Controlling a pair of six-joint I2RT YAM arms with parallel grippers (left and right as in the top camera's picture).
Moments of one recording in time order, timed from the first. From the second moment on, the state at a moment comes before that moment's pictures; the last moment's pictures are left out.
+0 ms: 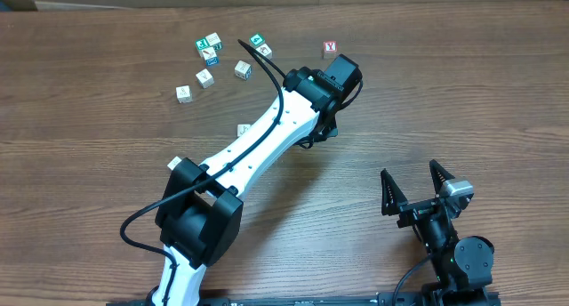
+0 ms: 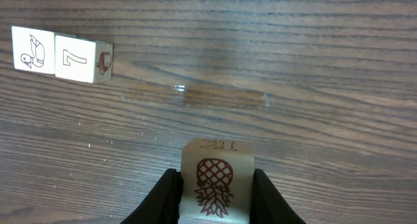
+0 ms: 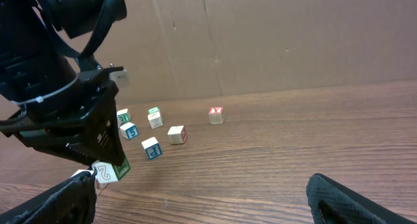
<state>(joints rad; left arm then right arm) -0.70 2.10 1.86 -1.18 -0.17 -0.85 0.13 0.01 0.02 -0.03 -0.12 0.20</state>
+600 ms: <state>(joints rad) -0.71 2.15 1.85 -1.13 -0.20 -0.80 0.13 0.01 0.02 -0.03 -0.12 0.20</state>
